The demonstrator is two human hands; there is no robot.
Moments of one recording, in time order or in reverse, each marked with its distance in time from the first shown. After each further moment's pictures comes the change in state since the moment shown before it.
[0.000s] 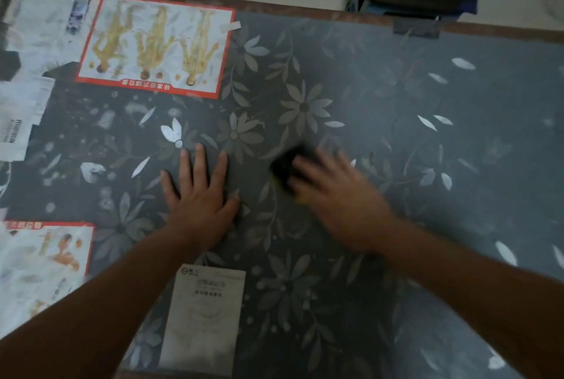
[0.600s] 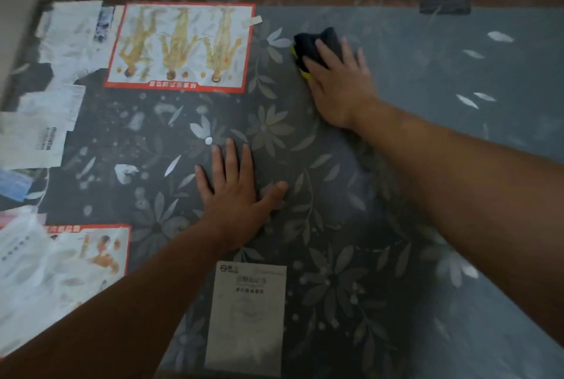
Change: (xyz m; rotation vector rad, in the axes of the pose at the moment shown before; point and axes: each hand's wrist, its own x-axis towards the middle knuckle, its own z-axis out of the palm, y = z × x) left_hand 0.000 0.000 -0.003 -0.119 0.018 0.036; right_hand 0.150 0.050 -0.029 0.132 0.074 0.482
